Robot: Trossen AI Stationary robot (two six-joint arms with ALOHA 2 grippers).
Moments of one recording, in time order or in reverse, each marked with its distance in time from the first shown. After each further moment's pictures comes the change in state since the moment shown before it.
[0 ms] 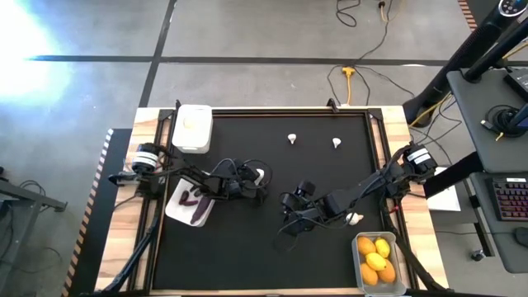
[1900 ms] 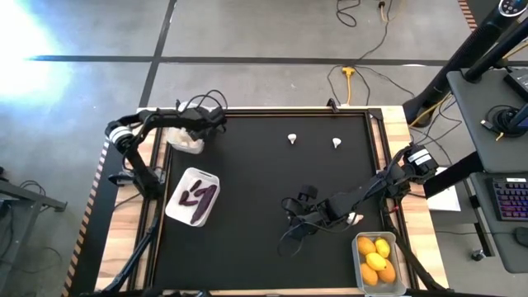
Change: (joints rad) left arm 0.850 -0.213 0.150 -1.185 -0.057 -0.074; right arm 0.029 0.000 -0.029 -0.036 -0.066 -0.002
